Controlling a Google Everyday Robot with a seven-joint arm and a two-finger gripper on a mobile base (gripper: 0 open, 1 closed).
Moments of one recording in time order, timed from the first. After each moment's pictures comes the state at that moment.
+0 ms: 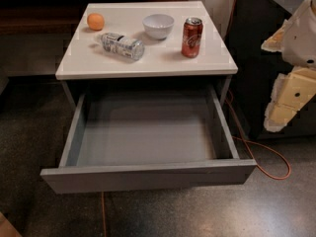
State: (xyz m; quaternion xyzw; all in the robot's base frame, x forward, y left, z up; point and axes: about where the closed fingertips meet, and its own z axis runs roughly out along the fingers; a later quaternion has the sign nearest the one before) arm 0.438 -0.216 0.977 -0.60 0.78 -0.04 0.16
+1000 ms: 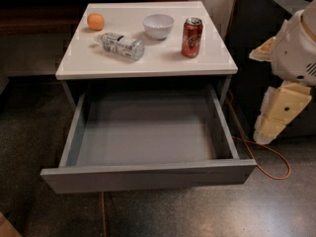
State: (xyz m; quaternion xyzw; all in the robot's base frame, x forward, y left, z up) arm 0.425 -0.193 0.965 -0.62 0.76 -0.02 0.18
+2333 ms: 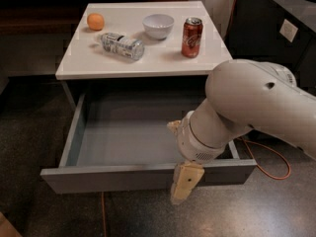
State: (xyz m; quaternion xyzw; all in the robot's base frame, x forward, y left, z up) arm 0.402 -0.048 0.790 -0.69 0.70 0.09 0.19
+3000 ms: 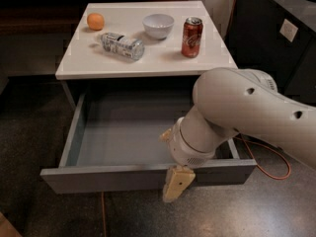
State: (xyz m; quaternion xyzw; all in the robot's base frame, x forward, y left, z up) arm 0.397 -0.034 0.770 -0.70 0.68 0.10 0.17
